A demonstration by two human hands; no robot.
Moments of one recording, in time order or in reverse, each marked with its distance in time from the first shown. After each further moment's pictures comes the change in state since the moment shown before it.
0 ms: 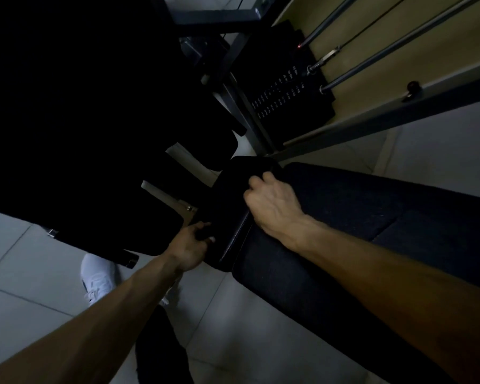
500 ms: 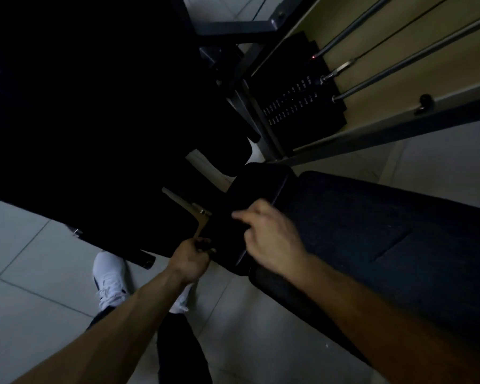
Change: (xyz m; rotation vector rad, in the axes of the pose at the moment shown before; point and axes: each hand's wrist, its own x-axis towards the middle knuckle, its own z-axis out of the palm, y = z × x) left_hand -0.015 -0.028 -0.006 -0.124 0.108 -0.177; right_hand -0.025 -0.044 0.013 0.700 0.120 0.073
